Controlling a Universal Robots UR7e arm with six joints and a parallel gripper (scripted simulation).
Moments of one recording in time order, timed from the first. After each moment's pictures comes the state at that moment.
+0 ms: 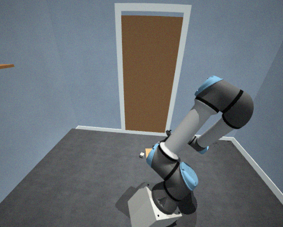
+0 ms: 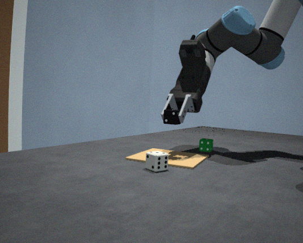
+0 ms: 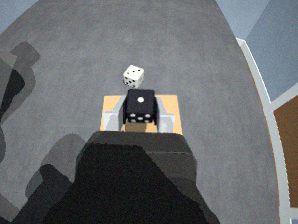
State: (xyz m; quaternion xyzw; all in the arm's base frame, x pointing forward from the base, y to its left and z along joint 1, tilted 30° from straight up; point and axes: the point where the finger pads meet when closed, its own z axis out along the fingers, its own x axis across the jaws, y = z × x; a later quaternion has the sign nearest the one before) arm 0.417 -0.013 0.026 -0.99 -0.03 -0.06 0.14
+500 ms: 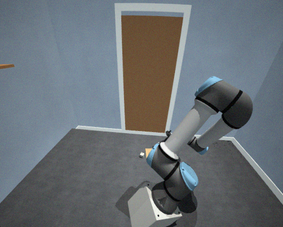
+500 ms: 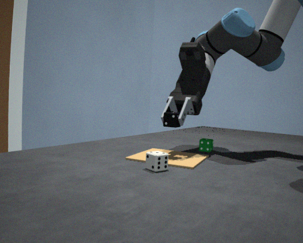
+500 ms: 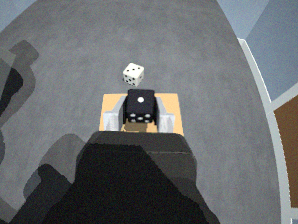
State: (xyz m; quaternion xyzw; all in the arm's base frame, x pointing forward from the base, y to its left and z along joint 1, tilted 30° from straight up) arm 0.418 -0.016 0.021 -0.99 -0.03 -0.06 0.14
